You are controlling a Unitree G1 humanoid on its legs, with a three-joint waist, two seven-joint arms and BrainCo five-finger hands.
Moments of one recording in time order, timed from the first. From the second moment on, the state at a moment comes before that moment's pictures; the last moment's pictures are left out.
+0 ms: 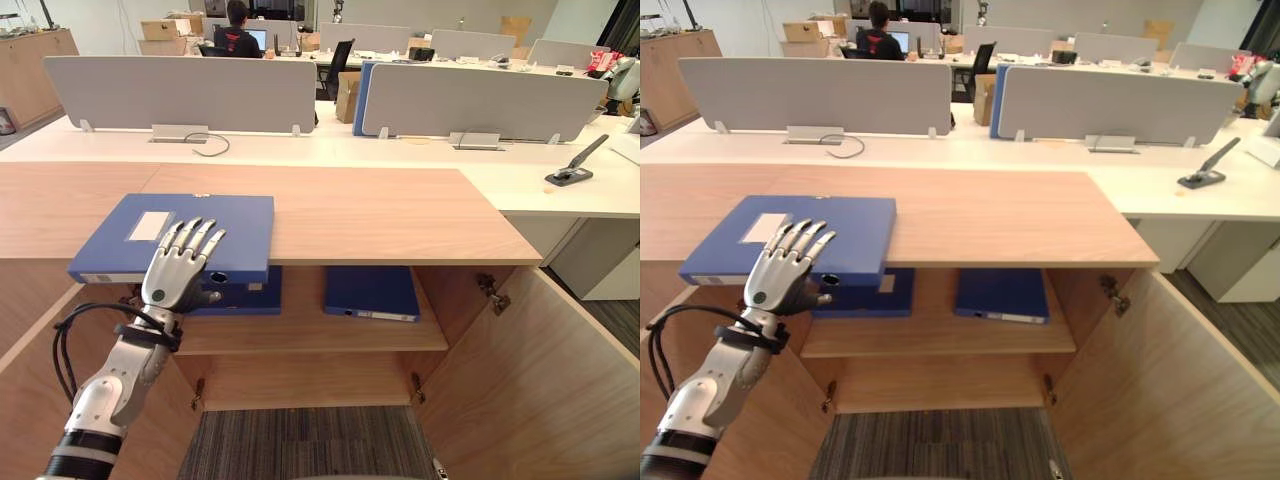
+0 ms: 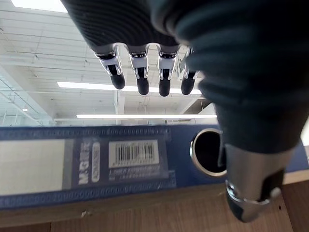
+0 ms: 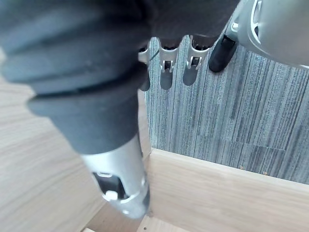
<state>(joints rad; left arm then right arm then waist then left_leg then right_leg) -0.03 0.65 -0.03 0.04 1.06 -0.20 0.40 0.08 0.06 -0.61 1.17 0.73 -0.11 -0.09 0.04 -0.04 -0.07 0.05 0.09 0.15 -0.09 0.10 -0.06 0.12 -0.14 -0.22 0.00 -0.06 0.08</state>
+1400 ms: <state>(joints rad) -0.01 0.44 0.06 -0.21 0.98 -0.18 0.38 0.07 0.04 -0.65 1.20 0.73 -0.11 -0.09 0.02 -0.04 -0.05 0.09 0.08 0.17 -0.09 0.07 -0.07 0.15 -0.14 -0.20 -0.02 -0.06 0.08</state>
